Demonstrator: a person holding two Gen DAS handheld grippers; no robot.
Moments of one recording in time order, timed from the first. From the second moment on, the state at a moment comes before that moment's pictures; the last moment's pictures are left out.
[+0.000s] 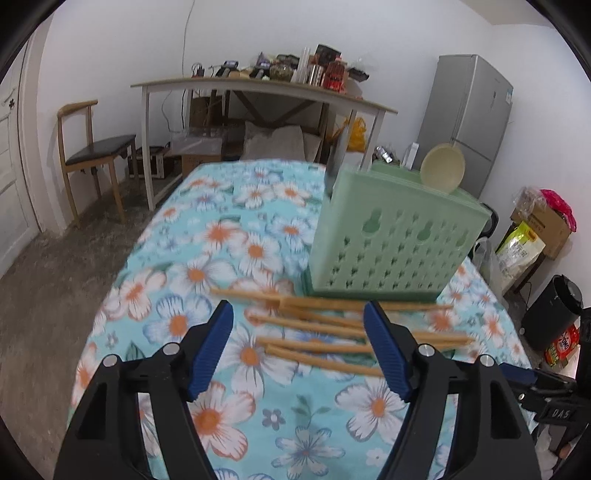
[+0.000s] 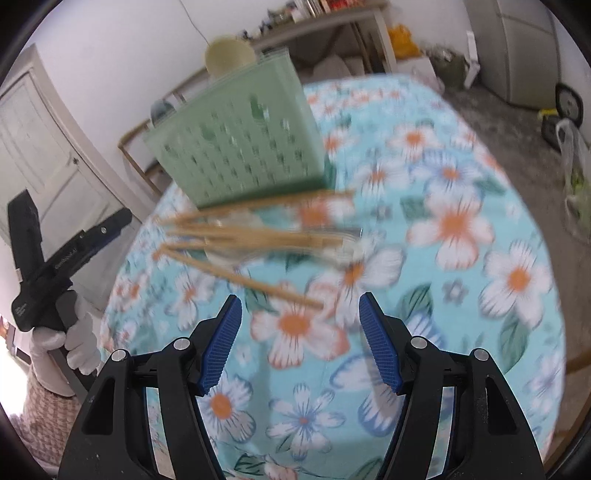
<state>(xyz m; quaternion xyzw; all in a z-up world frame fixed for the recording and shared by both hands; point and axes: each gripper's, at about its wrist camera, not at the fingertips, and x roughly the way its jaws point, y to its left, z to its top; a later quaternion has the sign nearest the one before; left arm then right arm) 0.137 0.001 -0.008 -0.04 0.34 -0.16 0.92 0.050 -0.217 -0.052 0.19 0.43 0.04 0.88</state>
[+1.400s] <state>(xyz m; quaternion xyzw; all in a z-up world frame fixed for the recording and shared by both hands) 0.120 0.005 -0.083 -0.02 0.40 -0.16 0.90 0.052 -0.176 -0.079 0.14 0.43 0.01 0.89</state>
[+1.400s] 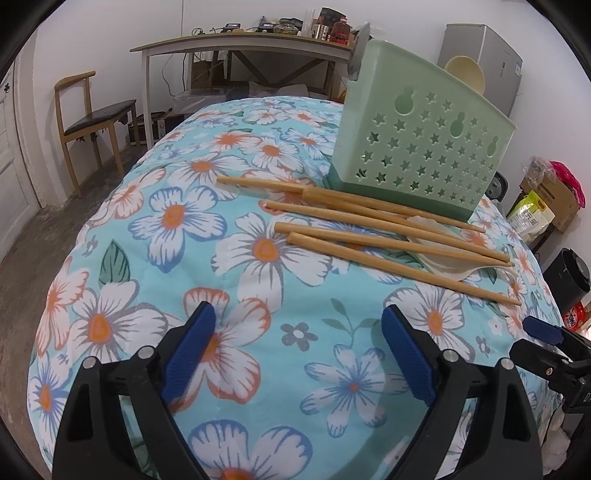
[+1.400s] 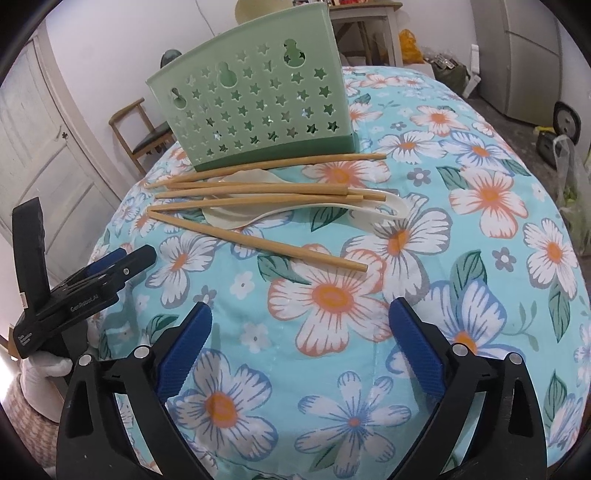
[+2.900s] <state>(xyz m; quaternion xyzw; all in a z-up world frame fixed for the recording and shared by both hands) 0.121 0.010 -0.082 -0.04 0.39 -0.19 0.90 0.055 -0.166 -0.078 0.21 0.43 -0.11 0.87</state>
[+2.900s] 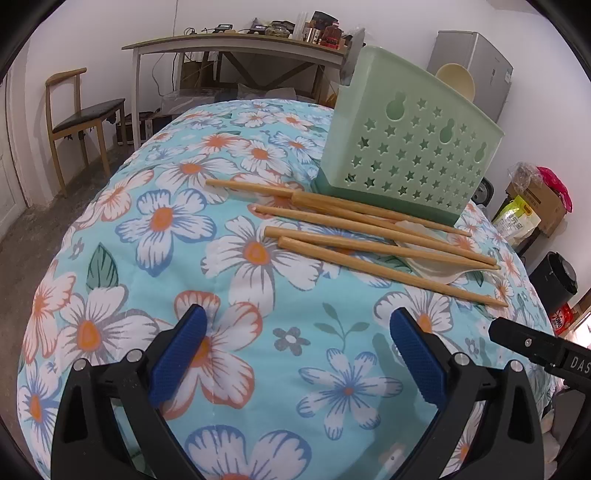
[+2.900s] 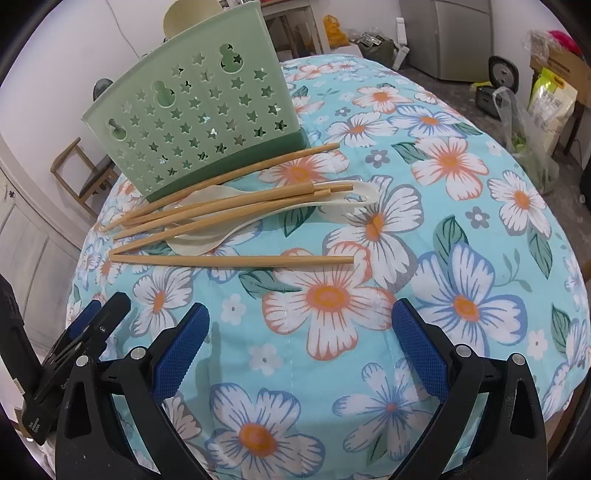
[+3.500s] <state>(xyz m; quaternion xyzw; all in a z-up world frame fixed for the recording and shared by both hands) 0.121 0.013 -0.081 -0.04 0.39 -0.19 0.90 0.057 -0.166 -0.078 0.21 0.43 -0.10 0.87</state>
